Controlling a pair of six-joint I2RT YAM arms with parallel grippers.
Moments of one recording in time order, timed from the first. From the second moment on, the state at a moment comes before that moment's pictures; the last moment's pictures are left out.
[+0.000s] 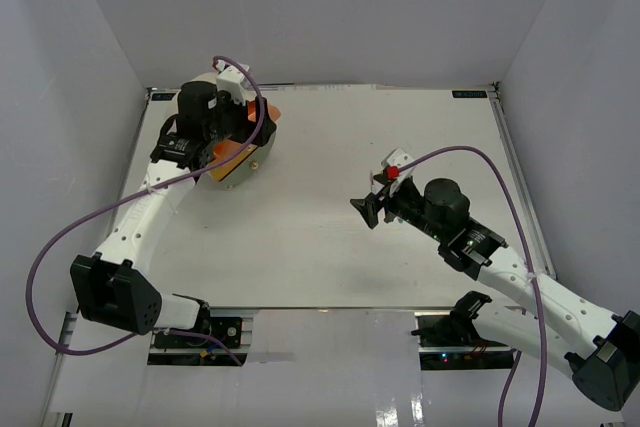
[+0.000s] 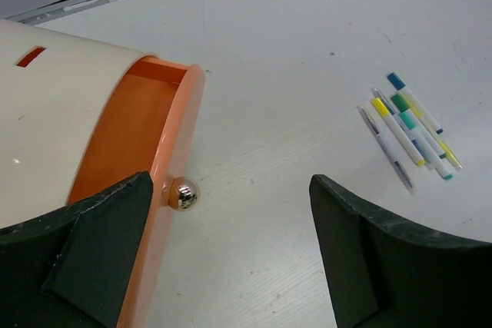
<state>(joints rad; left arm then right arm) -0.26 1.35 1.31 -0.34 0.25 -0.01 0.77 0.85 0.64 0.05 -0.09 -0.08</state>
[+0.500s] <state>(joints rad) -0.27 1.36 1.32 -0.37 0.31 -0.07 0.76 0.84 0.64 0.05 -0.05 -0.09</state>
